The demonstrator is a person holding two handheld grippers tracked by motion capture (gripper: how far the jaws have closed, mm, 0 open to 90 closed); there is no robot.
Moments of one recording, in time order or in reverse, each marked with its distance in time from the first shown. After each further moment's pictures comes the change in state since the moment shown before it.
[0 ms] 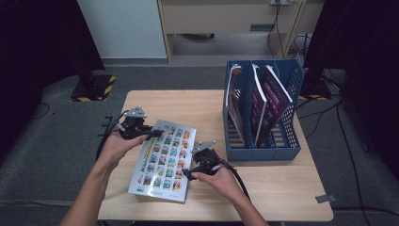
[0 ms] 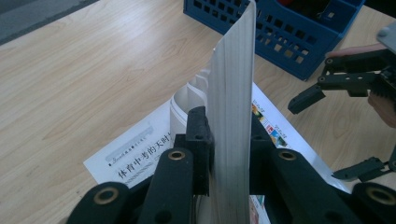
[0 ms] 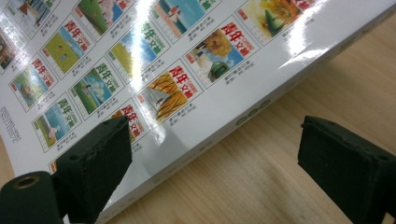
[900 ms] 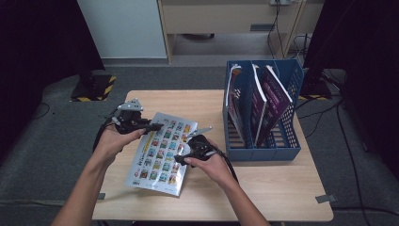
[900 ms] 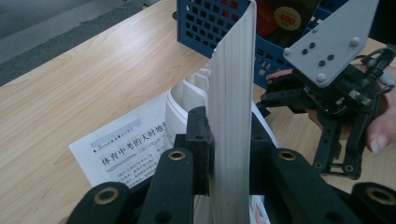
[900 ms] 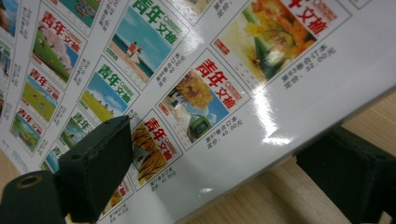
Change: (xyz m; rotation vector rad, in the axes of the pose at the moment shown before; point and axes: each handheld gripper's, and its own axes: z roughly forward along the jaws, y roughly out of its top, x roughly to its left) left arm -0.007 0.024 -0.022 -0.039 -0.014 0.029; right arm -0.017 0.036 0.021 -0.040 0.084 0.107
